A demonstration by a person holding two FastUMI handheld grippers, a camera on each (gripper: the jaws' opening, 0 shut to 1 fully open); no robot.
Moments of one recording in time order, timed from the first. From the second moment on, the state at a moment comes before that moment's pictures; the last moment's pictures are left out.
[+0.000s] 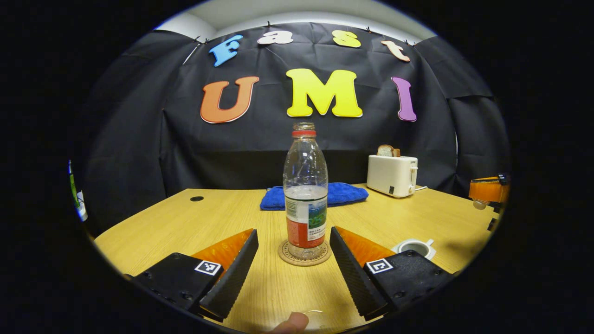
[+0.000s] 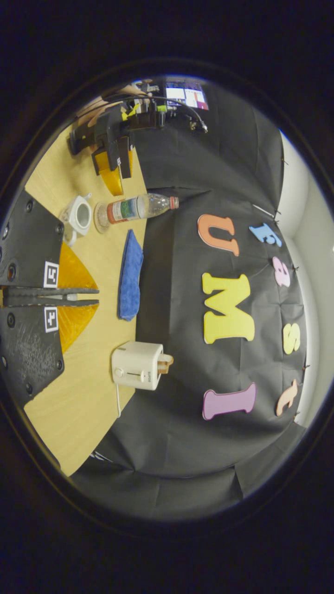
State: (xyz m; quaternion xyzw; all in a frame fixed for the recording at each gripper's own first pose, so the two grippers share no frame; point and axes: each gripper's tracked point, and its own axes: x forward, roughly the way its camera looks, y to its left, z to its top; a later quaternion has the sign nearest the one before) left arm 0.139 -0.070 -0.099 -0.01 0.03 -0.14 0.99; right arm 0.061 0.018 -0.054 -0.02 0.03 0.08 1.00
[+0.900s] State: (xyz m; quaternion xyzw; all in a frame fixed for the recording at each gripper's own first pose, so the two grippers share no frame) left arm 0.023 -0.022 -0.037 0.00 0.02 -0.09 1.00; right arm 0.075 0.124 -0.076 0.02 0.08 0.18 0.98
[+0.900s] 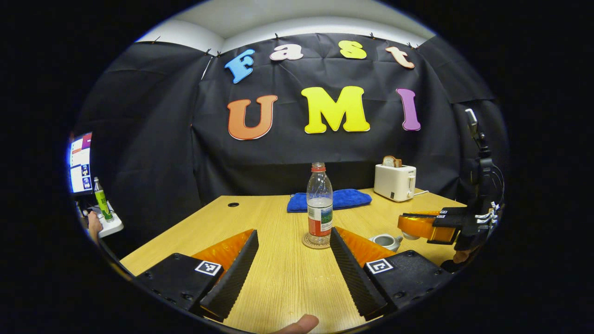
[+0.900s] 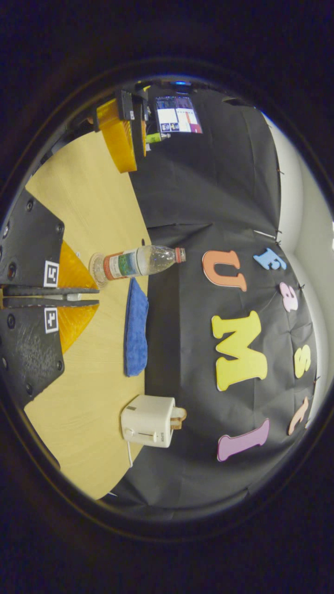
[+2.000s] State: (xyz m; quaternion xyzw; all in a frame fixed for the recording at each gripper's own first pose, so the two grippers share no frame) left arm 0.021 0.001 -0.048 -0.05 0.07 -0.11 0.99; right arm 0.117 0.162 -0.087 0.01 0.10 0.16 0.98
